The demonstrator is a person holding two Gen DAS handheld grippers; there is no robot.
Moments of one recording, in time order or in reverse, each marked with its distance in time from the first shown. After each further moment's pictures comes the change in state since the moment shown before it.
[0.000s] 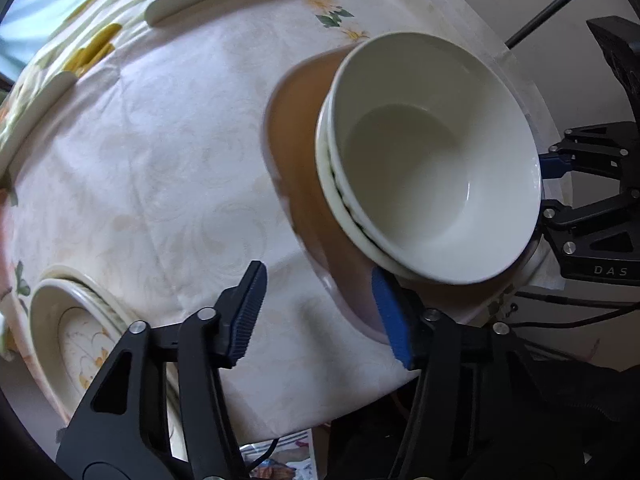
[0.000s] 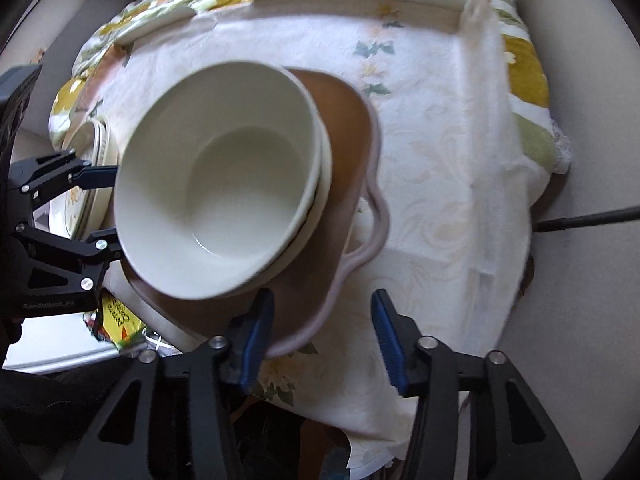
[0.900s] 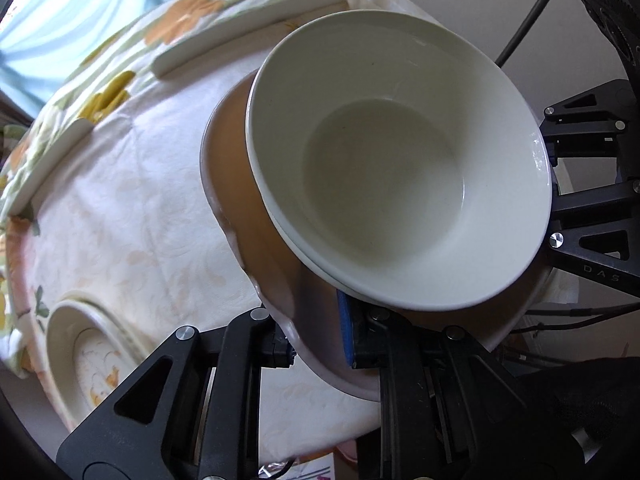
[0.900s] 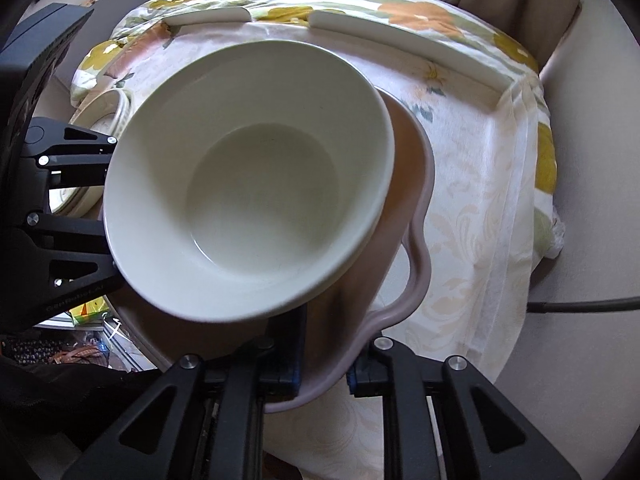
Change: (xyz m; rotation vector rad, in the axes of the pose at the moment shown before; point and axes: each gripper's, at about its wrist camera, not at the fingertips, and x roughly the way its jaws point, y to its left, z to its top) left arm -0.027 -0.026 -0.018 0.044 -0.171 0.108; right arm -0.020 0.021 0.000 -0.251 -0.166 -0.107
